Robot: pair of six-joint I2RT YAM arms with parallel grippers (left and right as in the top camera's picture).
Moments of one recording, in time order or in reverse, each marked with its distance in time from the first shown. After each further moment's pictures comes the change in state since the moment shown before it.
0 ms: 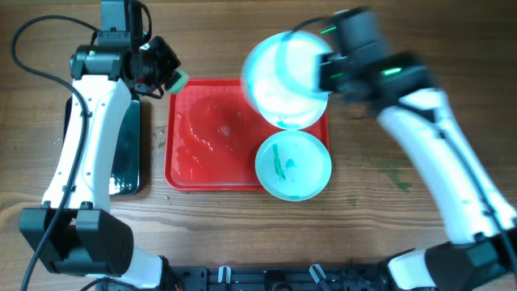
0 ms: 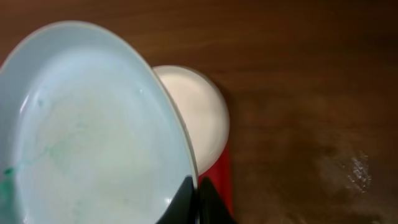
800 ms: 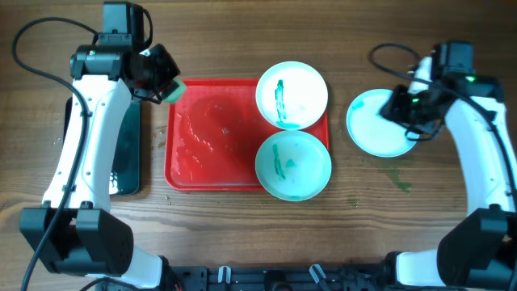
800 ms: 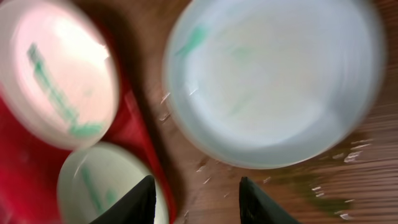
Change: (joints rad) left arm 0.000 0.001 0.000 -0.080 -0.032 0.061; right arm -0.424 -0.016 -0.347 0.000 -0.377 -0.163
